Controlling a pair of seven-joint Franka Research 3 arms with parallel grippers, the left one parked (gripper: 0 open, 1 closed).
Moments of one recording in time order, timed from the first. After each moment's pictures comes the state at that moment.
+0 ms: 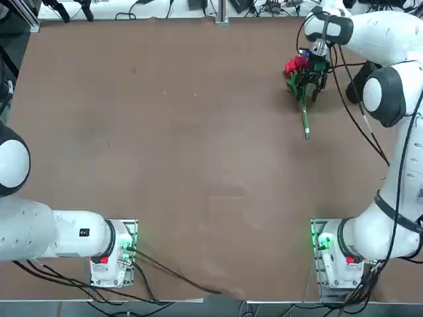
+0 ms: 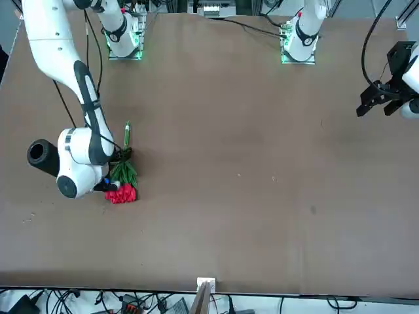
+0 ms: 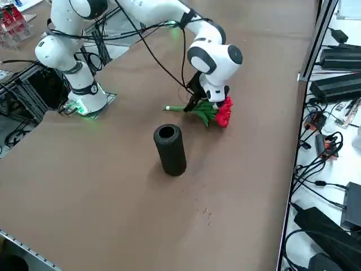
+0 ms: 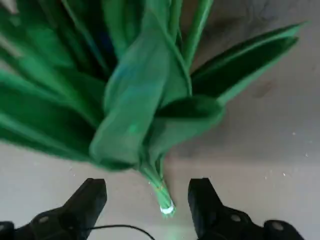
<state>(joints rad) 0.14 0.73 -0.05 -1.55 0.17 1.69 0.03</state>
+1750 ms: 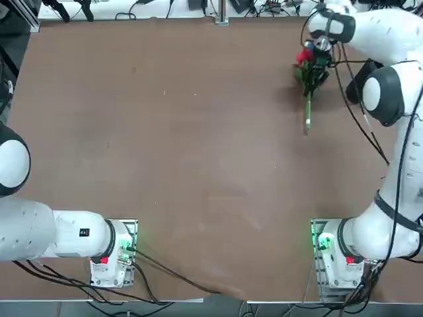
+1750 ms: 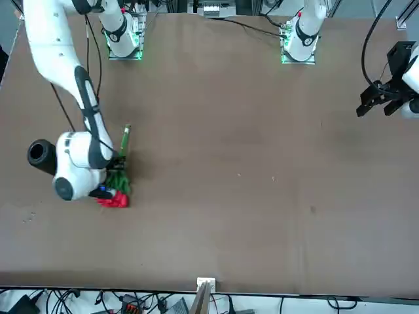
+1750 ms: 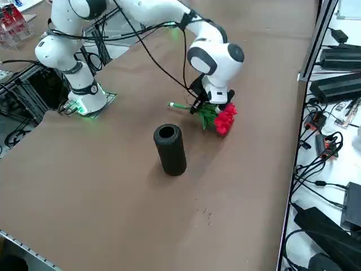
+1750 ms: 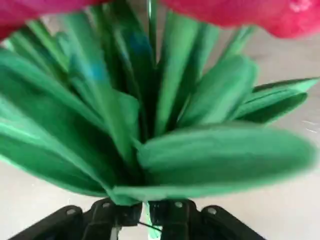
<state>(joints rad) 0.13 0.69 -0.12 -1.51 0.16 1.73 0.17</state>
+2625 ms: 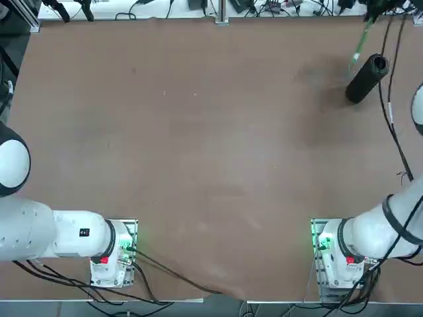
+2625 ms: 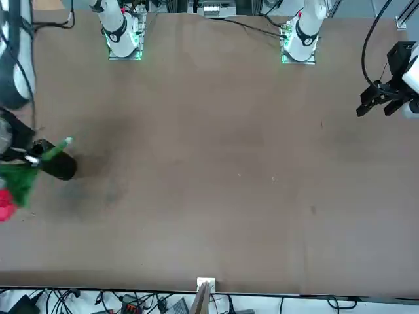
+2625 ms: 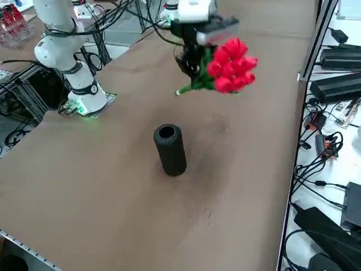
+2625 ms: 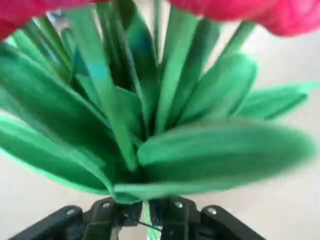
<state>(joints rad) 0.10 0.27 -0.25 -1.49 -0.12 1.88 0.44</state>
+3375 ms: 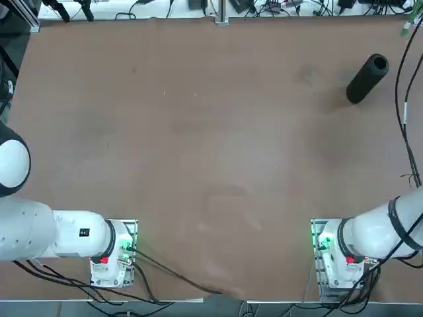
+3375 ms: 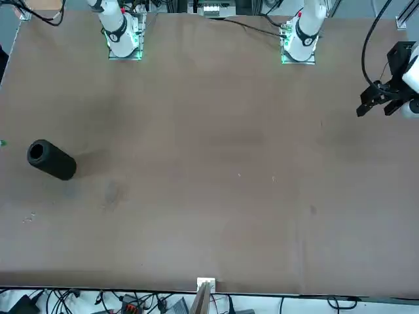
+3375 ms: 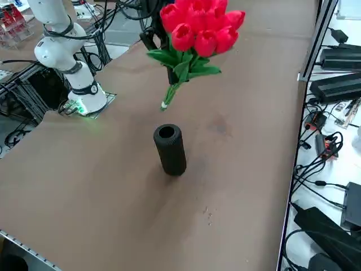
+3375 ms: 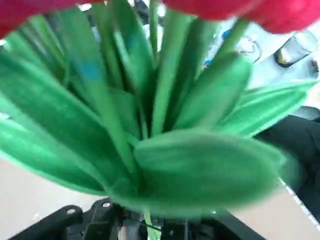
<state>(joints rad) 0.15 0.17 -0.33 -1.53 -0.36 2.00 0.52</state>
